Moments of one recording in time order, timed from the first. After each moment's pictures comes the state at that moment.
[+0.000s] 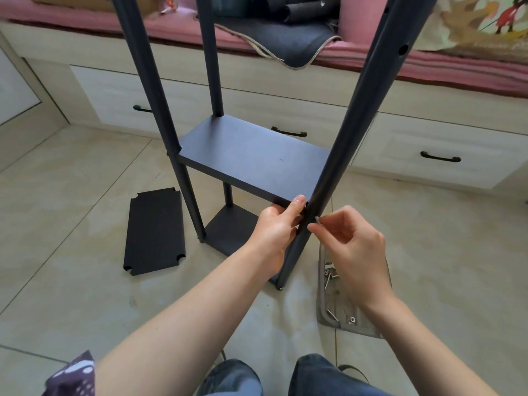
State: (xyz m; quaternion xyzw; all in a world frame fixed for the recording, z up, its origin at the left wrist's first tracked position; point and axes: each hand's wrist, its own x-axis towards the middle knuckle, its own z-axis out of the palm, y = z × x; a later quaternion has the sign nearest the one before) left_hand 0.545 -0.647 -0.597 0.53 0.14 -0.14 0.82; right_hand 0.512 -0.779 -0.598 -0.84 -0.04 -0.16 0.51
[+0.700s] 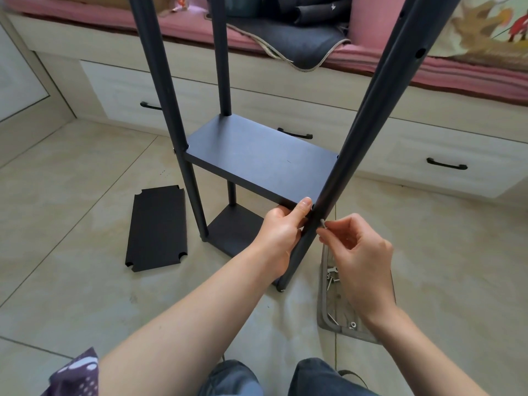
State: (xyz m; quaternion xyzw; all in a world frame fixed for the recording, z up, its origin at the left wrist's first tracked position) left_hand 0.544 -0.647 -0.595 0.51 0.14 -0.14 0.84; right_hand 0.505 -0.772 -0.593 -0.85 -0.02 -0.16 0.50
